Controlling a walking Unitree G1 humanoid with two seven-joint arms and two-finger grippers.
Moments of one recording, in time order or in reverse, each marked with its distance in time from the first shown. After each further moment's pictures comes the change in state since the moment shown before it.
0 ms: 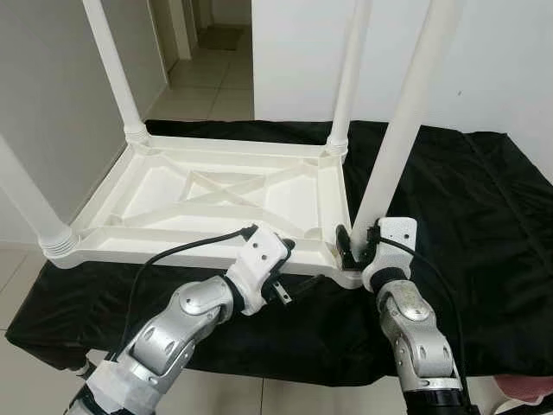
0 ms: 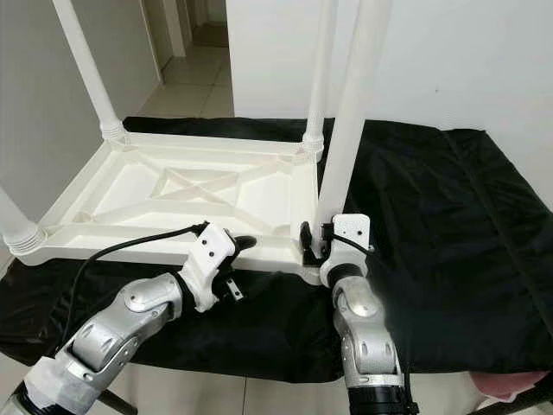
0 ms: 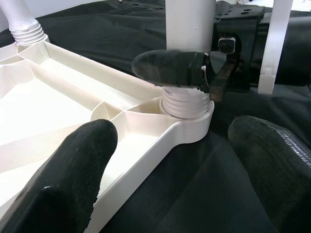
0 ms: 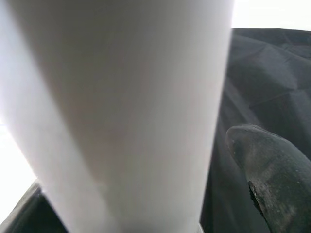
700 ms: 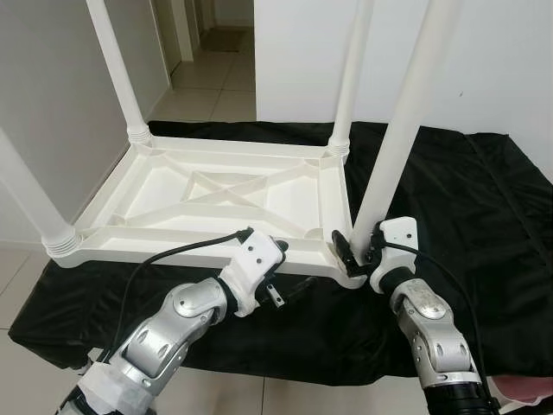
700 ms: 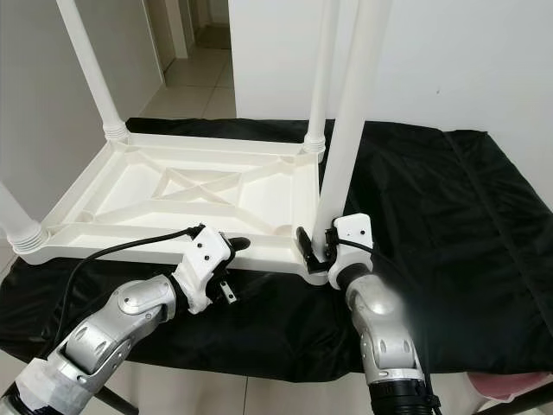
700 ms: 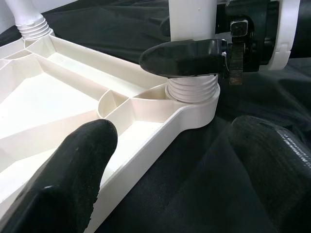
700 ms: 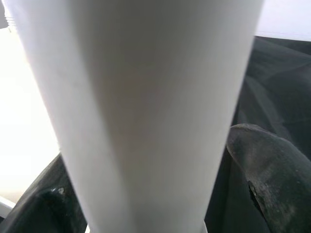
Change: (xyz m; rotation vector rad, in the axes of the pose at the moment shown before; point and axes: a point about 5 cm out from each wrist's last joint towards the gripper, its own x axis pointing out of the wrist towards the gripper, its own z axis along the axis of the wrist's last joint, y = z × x) left arm -0.006 0.002 -0.005 0.036 0.030 0.005; right arm 0.002 -0.016 -0.002 -0.083 -0.011 0.187
